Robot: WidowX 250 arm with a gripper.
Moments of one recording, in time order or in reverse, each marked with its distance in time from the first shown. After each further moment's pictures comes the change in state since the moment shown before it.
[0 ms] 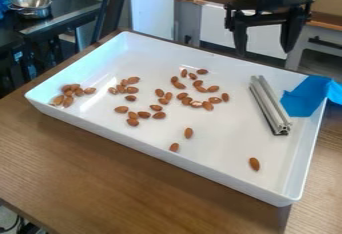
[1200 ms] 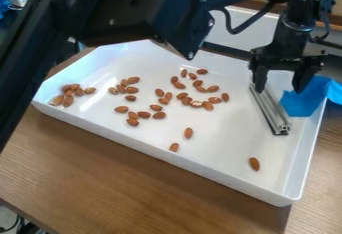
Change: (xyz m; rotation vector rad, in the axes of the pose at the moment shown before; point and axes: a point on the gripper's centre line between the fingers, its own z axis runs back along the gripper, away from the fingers) arm 0.004 -0.032 -0.082 0.106 0.000 -0.014
